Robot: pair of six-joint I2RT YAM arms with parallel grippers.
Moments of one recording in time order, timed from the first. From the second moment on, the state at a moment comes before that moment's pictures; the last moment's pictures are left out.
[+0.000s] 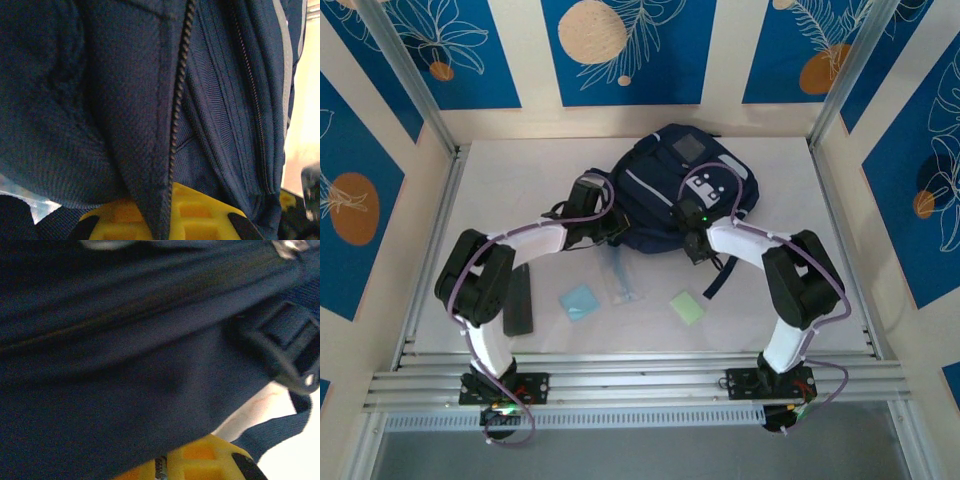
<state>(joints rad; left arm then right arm) -0.48 1.81 1.11 -0.05 0.34 -0.93 0.50 1.75 1.08 -0.66 0.46 0.10</state>
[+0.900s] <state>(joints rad) -0.40 1.85 1.25 -0.20 0.47 -0.75 0.36 1.50 1.13 -0.72 -0.04 0.25</state>
